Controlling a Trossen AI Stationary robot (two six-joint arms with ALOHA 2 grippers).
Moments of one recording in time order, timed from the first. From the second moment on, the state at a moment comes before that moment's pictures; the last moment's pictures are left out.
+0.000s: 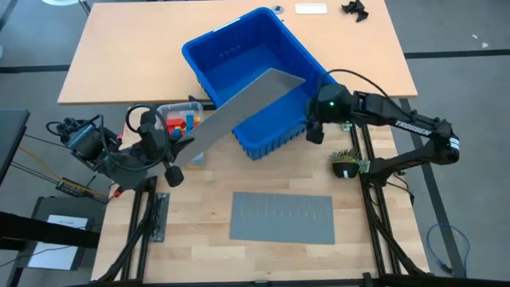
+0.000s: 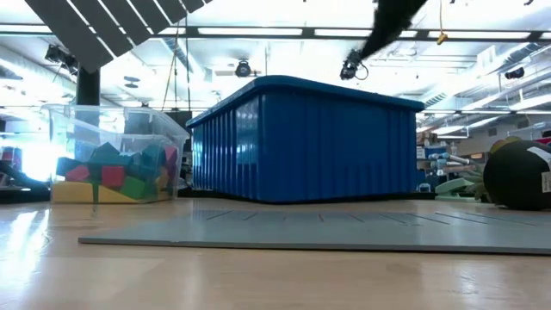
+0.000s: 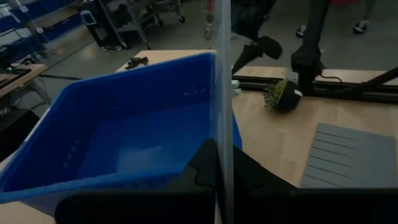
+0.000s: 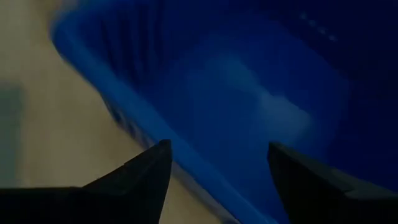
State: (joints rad) left arm -0.59 1.25 1.81 -1.28 -1.07 -0.45; right arm -0.32 1.21 1.33 -0.80 0.21 -0.19
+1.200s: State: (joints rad) left arm -0.59 1.20 1.87 -1.31 -1.34 -0.42; right arm -0.20 1.99 1.86 -0.67 0.12 0.17
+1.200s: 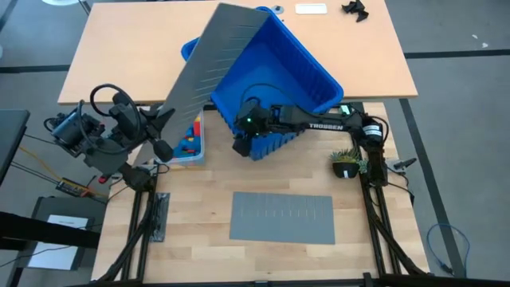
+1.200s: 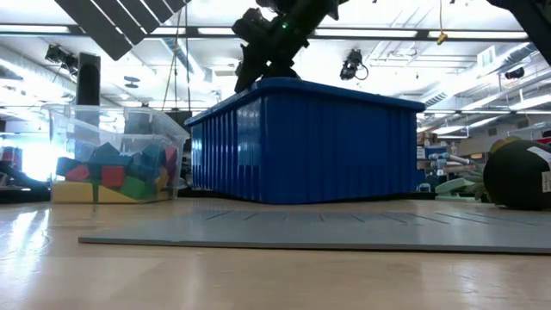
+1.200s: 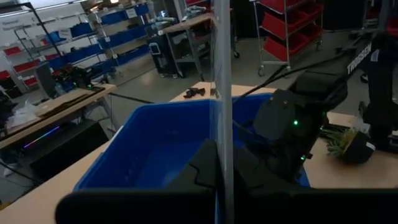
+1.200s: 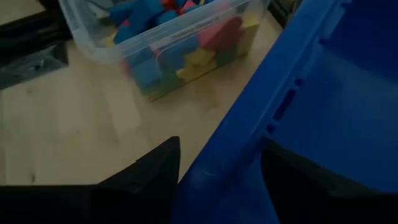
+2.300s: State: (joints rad) left arm -0.59 1.20 1.86 -1.30 -1.33 -0.43; right arm -0.18 1.86 1.80 -0.59 0.20 0.19
